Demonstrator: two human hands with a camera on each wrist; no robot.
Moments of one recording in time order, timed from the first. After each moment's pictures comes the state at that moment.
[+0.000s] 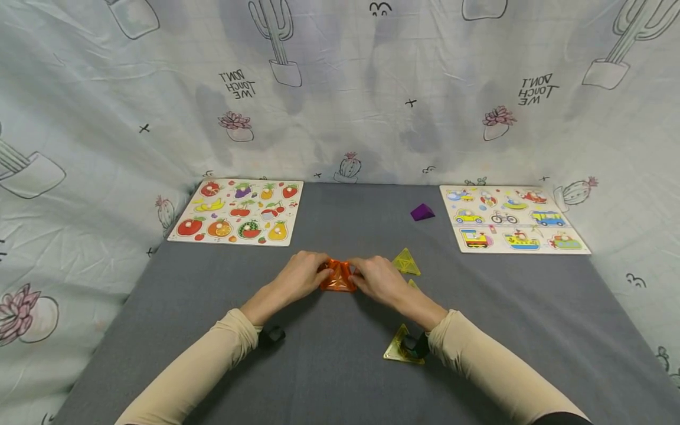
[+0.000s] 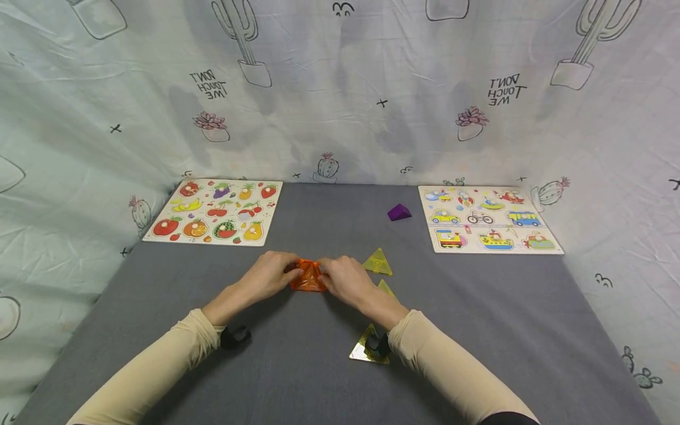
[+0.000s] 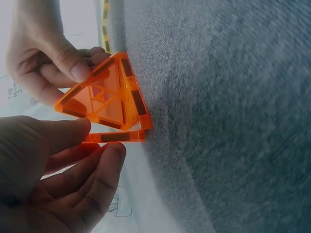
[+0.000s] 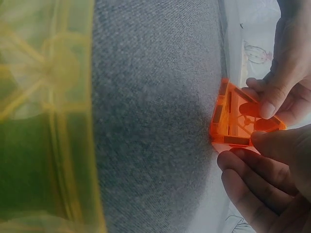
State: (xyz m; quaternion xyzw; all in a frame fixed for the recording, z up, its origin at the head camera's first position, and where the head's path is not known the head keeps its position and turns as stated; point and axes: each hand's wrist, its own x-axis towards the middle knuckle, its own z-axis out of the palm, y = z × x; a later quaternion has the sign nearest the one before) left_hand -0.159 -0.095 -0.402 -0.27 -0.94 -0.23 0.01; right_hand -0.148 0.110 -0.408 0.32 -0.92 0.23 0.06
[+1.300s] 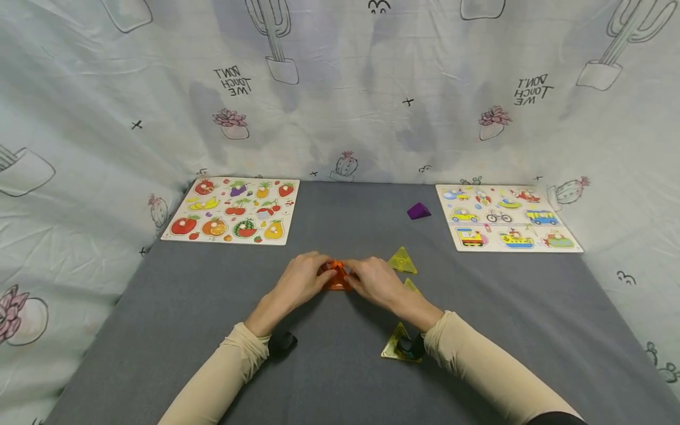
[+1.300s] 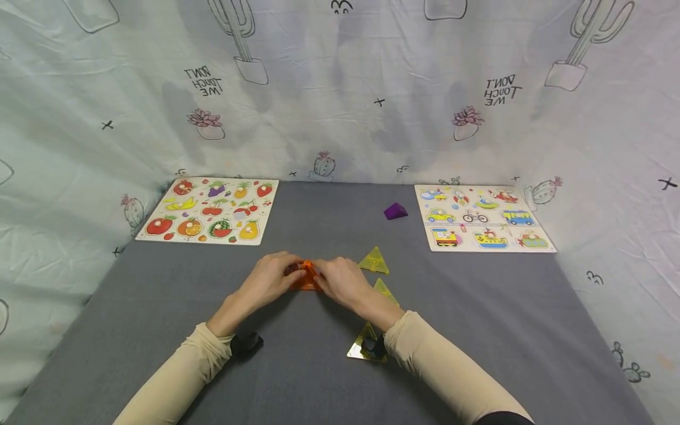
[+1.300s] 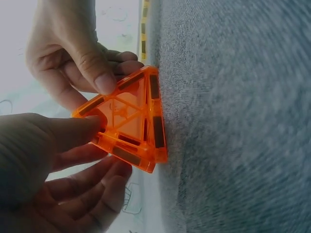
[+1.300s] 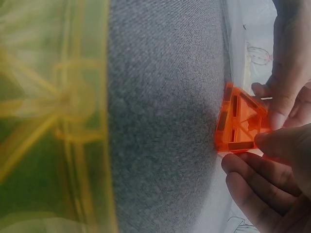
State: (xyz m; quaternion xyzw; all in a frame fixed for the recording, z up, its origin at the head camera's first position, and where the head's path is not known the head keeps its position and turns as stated) left_hand -0.147 -0.087 -0.410 -0.25 -0.93 -0.25 0.07; right_hand -0.145 0.106 -0.410 0.33 -0.92 0.21 0.08
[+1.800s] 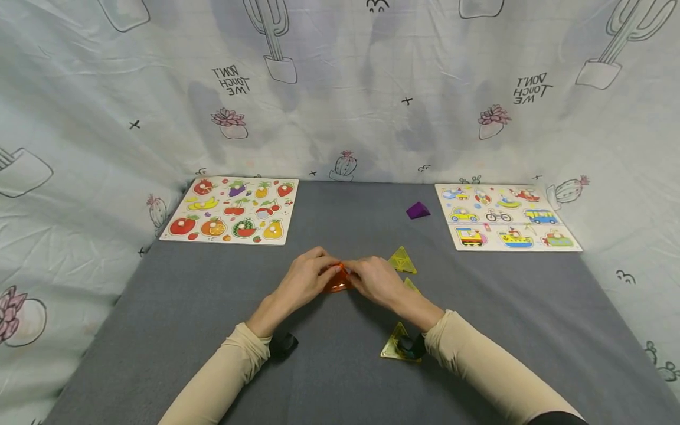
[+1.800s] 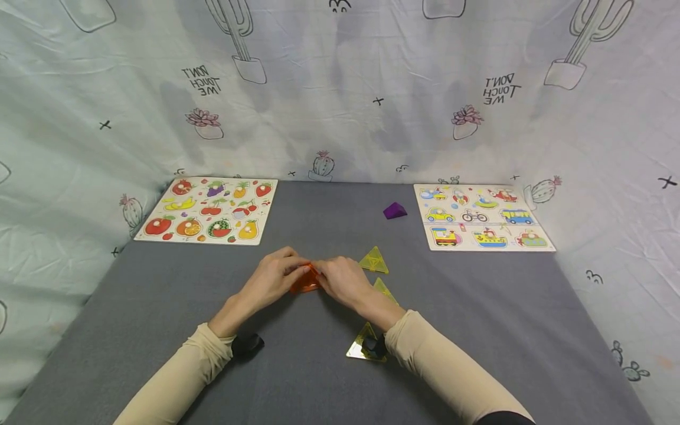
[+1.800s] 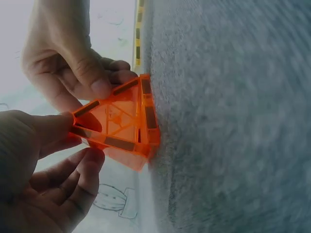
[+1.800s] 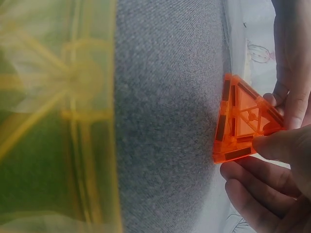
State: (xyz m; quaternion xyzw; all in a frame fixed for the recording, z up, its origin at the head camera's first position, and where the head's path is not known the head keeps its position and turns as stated) left_hand -0.147 -0.084 -0.414 -0.30 -0.90 -0.30 0.12; right_hand -0.145 0.111 -0.411 0.34 -0.91 0.19 0.11
